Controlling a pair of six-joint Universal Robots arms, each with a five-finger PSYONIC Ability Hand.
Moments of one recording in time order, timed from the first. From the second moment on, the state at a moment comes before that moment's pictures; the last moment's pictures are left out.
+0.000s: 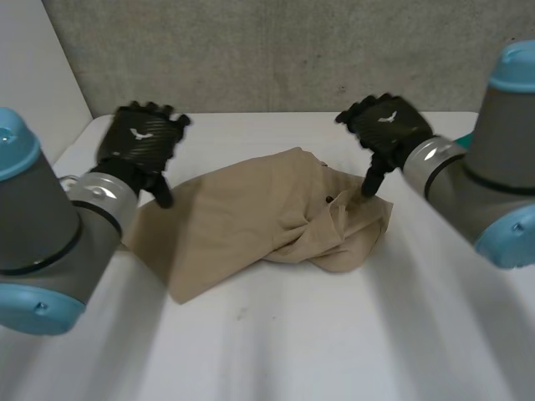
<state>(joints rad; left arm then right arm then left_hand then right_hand) 4.23 -1.81 -1.53 3.28 -1.61 3.58 1.97 -1.09 1.12 0.14 1.42 2.68 0.20 0.20 0.21 0.20 0.05 0.22 0.21 0.21 0.21 0.05</state>
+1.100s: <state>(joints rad) 3.92 -2.15 -0.82 3.10 -1.75 3.53 1.75 -0.95 1.05 0.29 1.24 2.66 1.14 1.19 1.18 1.19 0.97 0.22 0.21 0.21 0.21 0.05</state>
